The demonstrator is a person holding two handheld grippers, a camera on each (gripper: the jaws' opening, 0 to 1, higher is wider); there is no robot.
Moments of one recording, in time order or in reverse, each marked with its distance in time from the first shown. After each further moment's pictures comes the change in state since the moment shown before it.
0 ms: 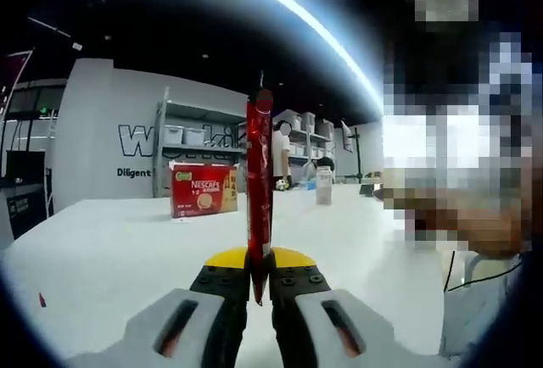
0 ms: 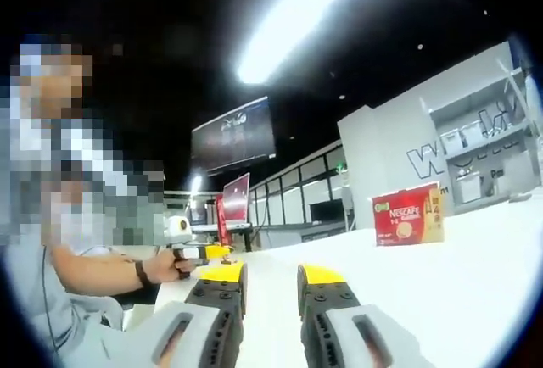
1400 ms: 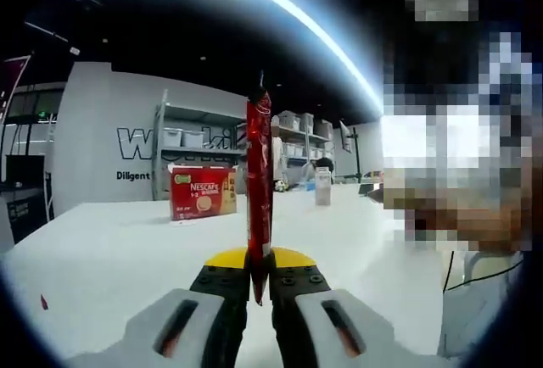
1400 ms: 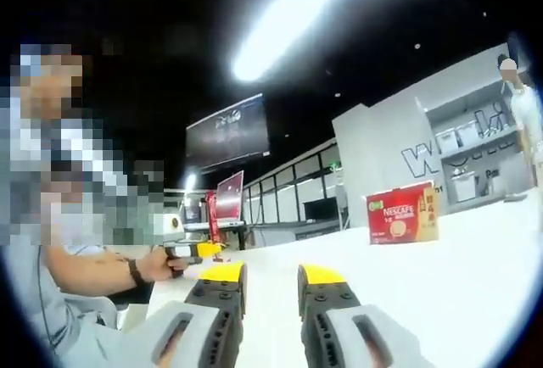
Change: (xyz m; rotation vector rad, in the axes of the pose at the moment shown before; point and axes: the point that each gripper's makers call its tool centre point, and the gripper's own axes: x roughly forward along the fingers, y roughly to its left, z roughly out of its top) left arm -0.007 -0.021 0.006 0.013 -0.012 -0.003; right arm -0.007 -0.006 0.004 0.001 -0.006 -0.040
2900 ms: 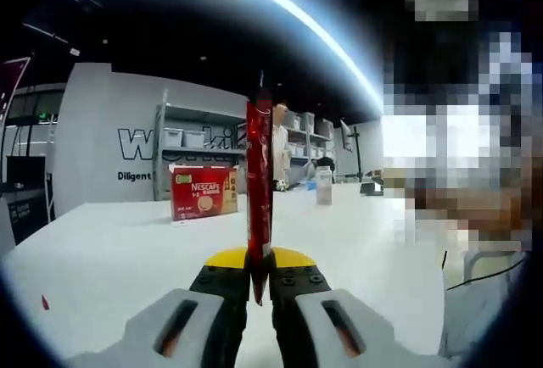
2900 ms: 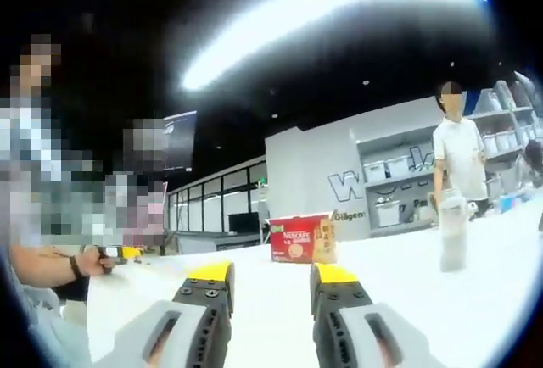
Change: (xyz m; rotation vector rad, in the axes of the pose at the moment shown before) left arm 0.003 0.010 -0.001 -0.001 0.002 -0.003; right arm -0.106 -0.102 0.050 -0.120 -0.050 -0.388
